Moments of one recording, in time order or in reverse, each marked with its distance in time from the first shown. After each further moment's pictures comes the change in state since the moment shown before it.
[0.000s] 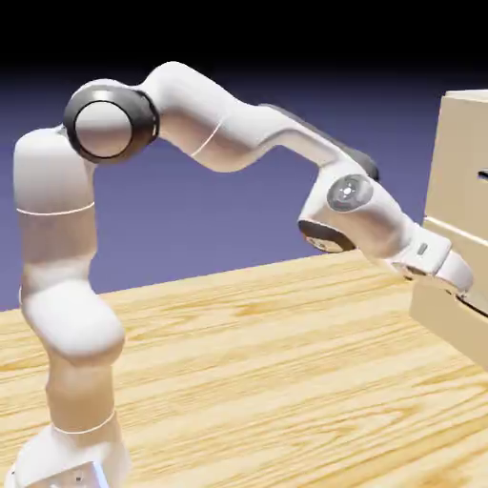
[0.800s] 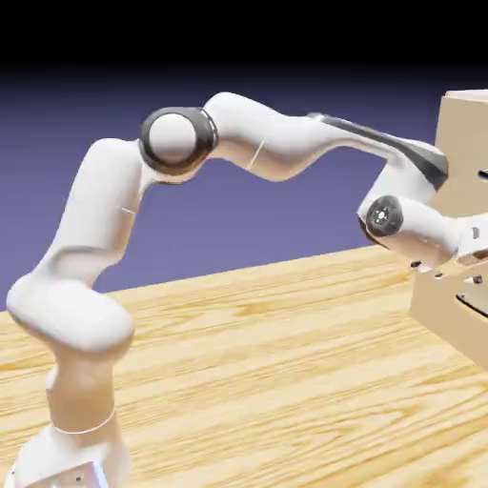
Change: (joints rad) arm 0.231 0.468 -0.375 0.463 0.838 -0.092 -1.044
